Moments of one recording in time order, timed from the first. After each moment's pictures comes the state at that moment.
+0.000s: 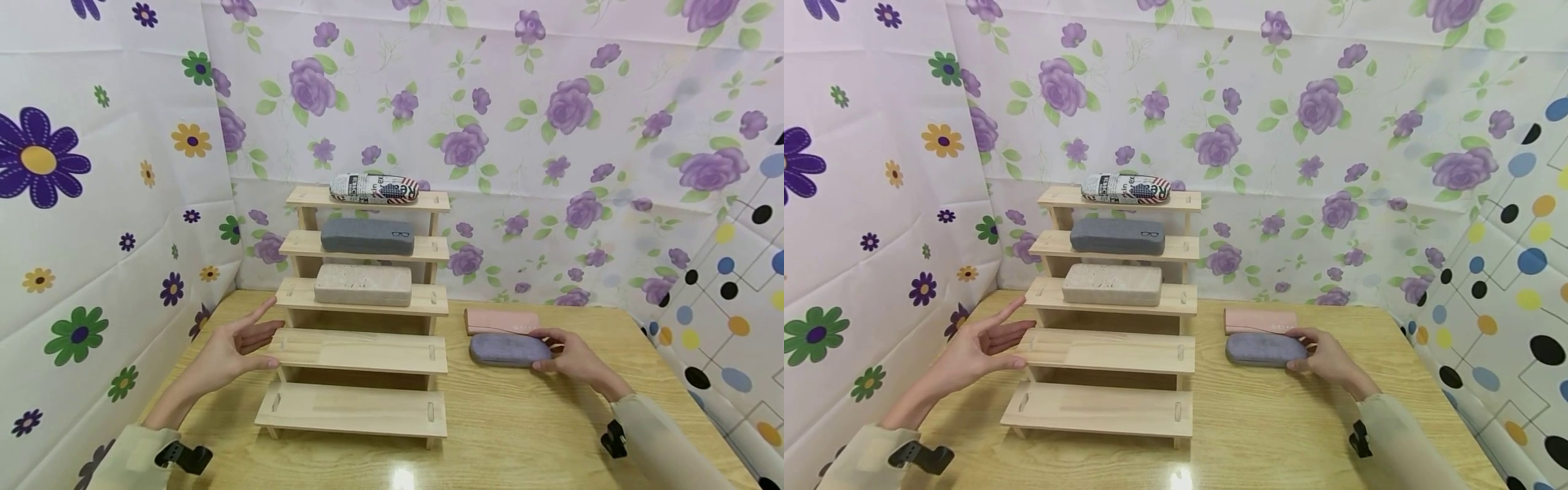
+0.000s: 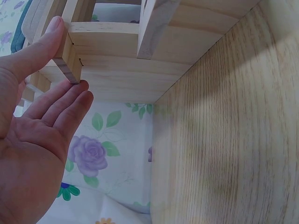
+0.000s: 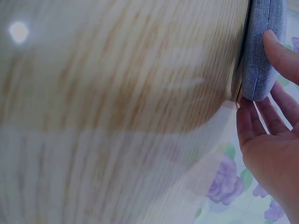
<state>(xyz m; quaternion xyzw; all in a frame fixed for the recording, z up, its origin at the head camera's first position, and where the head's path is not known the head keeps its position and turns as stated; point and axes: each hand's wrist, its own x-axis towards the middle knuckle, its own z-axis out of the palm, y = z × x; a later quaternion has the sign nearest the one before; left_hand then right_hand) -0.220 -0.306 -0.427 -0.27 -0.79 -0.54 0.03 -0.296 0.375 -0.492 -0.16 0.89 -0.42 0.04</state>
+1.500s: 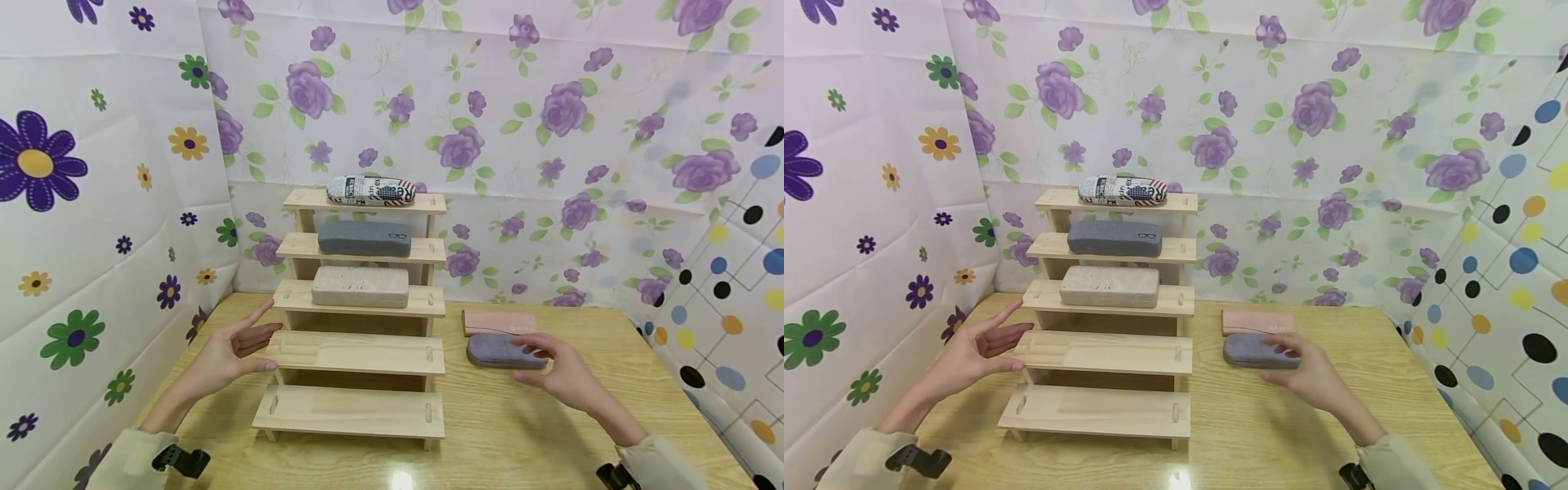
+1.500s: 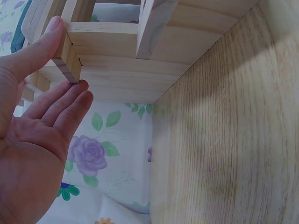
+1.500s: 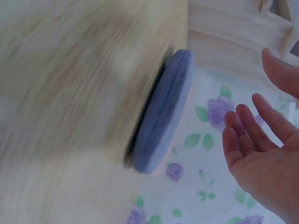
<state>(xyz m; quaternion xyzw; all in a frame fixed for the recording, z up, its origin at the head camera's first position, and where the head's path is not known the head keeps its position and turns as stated) -0.219 -0.304 -0.428 -0.27 -0.79 -0.55 0.03 -0.215 0.305 -0.433 -0.22 0.89 -0.40 -0.06</state>
